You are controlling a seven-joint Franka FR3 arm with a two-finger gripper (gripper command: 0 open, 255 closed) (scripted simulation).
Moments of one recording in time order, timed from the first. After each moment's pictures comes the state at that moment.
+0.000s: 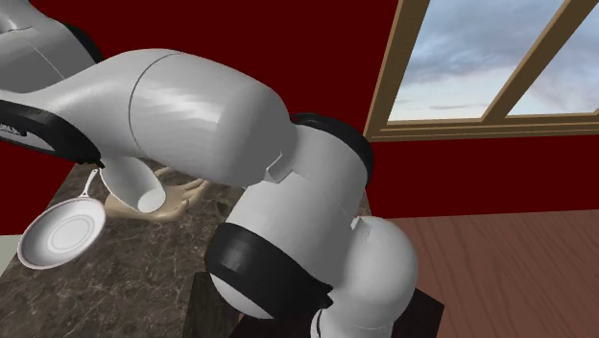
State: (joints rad) arm 0.37 0.10 -0.31 -1.55 0.03 1.77 -0.01
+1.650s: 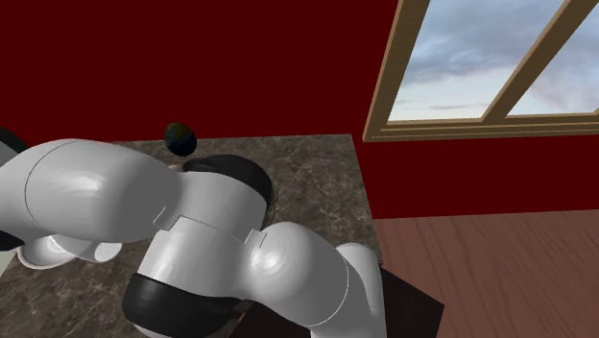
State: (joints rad) arm 0.48 0.48 -0.22 -1.31 0.08 1.90 0.20
